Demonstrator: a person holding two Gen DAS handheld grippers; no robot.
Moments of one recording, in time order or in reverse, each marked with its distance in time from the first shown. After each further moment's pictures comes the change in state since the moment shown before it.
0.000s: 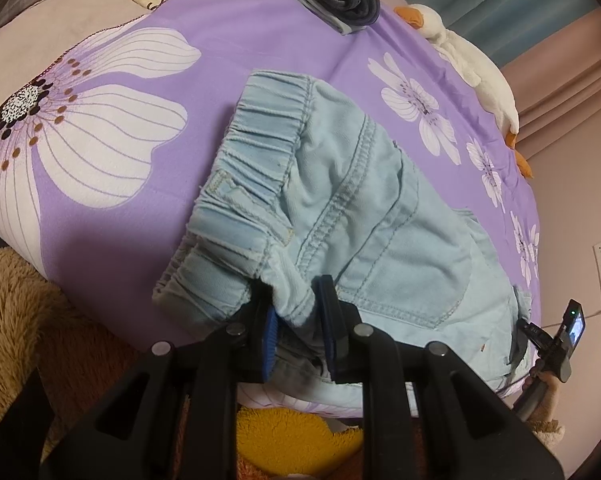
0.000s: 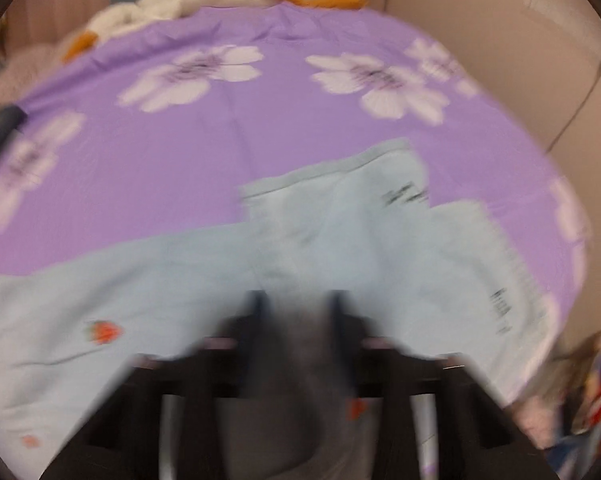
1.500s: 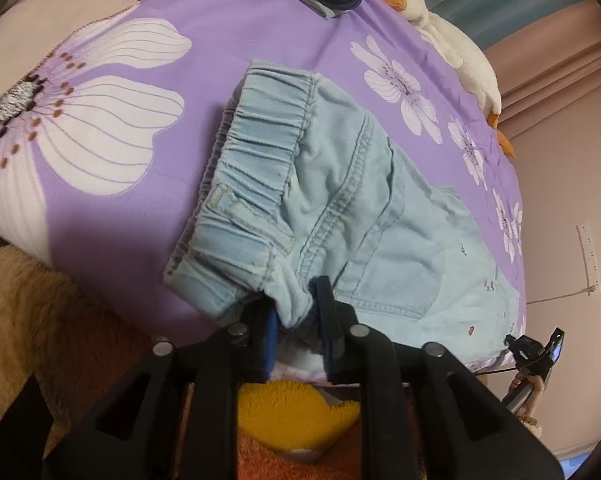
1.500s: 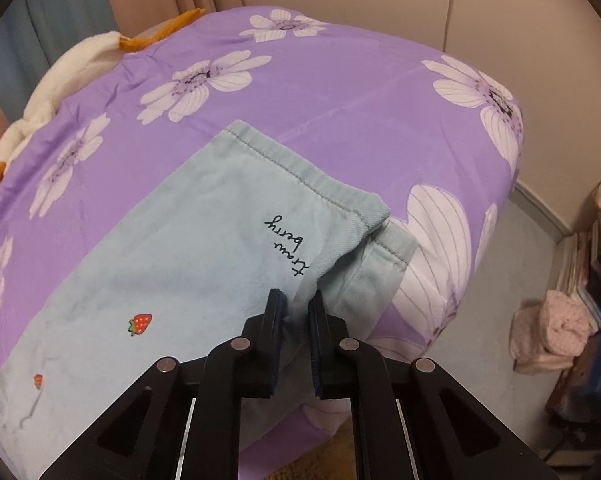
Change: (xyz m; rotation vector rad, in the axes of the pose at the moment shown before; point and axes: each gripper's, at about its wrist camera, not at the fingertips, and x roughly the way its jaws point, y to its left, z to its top) left arm -0.016 0.010 -0.003 0.049 0.079 -0.057; right arm 0.001 -0.148 -0.057 0.476 0.051 0.027
